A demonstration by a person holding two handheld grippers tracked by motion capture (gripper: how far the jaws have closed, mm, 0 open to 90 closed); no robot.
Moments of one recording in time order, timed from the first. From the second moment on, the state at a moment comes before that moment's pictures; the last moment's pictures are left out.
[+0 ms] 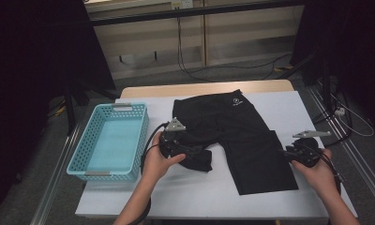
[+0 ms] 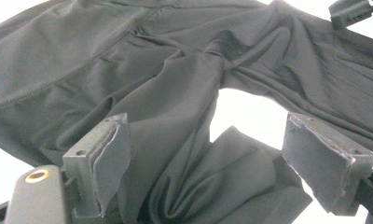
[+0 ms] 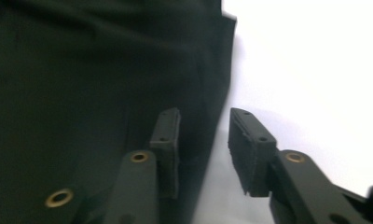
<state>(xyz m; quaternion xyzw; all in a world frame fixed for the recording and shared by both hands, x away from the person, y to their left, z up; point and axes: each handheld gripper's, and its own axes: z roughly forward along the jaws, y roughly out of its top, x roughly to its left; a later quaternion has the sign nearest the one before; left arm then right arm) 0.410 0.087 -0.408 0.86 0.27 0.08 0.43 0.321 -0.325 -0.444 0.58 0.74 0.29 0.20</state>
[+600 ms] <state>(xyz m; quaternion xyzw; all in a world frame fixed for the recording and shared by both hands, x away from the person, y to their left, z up) 0.407 0.090 -0.402 0.86 0.27 0.08 0.44 0.299 -0.337 -0.446 0.58 0.74 0.30 0.18</state>
